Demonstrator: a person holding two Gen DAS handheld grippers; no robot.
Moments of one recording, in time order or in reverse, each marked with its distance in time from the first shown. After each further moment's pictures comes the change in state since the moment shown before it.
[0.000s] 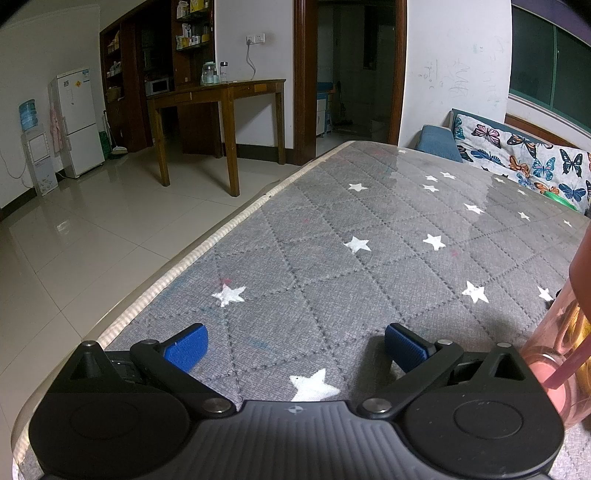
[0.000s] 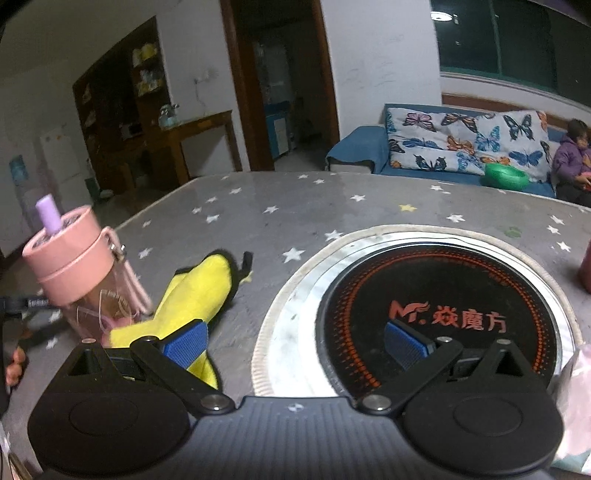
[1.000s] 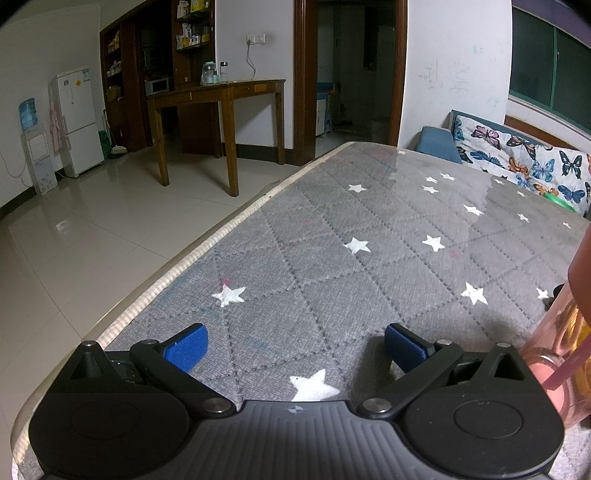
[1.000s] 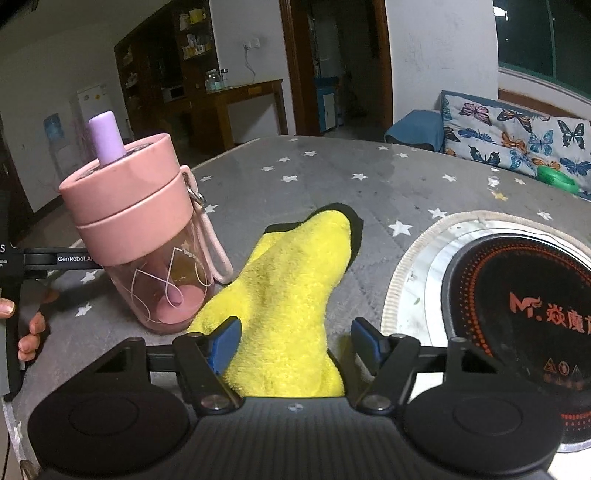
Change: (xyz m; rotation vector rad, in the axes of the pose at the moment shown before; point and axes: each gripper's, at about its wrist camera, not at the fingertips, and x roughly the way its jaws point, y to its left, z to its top) left arm 0.002 0.003 0.001 -0.003 0.000 -0.008; right arm 0.037 0.071 -0.011 -0.088 0.085 0.107
